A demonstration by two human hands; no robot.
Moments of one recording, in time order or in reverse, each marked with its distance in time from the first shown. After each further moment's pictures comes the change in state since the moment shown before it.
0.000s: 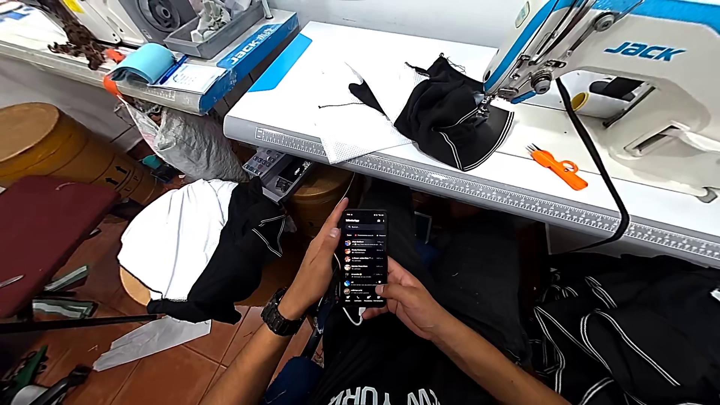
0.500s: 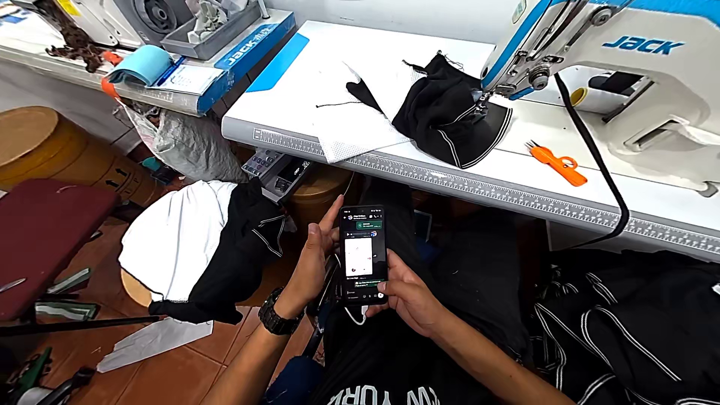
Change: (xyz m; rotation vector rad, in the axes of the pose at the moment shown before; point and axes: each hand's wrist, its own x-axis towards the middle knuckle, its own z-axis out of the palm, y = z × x) left_hand 0.002 -0.002 -0.004 -0.118 -0.057 0.027; right_hand 0.001 0.001 -0.002 0.003 0.003 -0.059
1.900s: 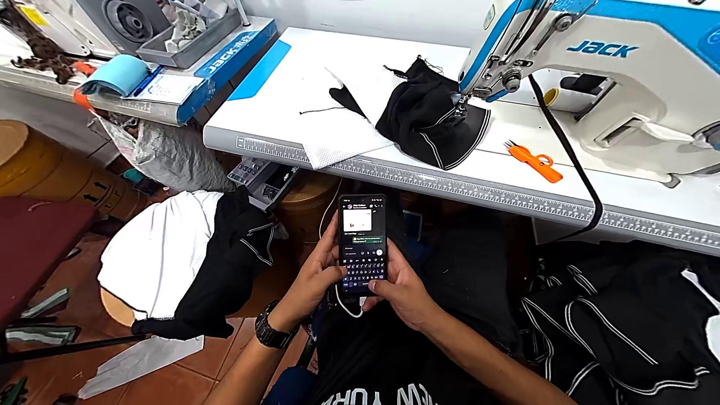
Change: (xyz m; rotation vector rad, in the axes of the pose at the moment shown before) left_hand -0.002 -0.010 0.009 -0.282 -0.178 -0.120; right_hand 0.004 -0.008 0.001 -0.092 0.083 -0.191
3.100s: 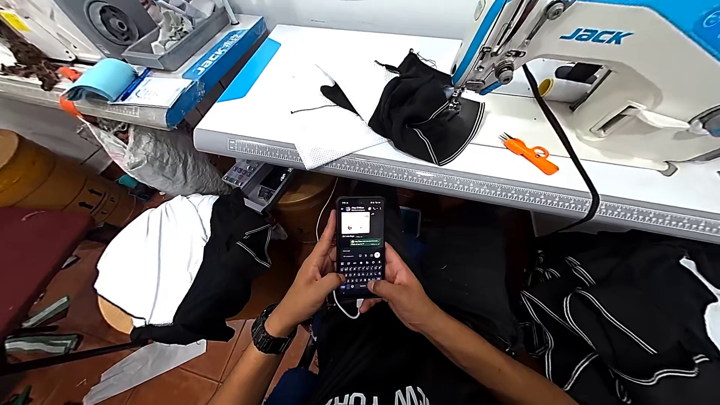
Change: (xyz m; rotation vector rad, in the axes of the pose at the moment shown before) left_hand -0.001 0.000 0.002 0.033 -0.037 0.024; right_hand -0.005 0.005 -0.004 0.037 0.002 0.012
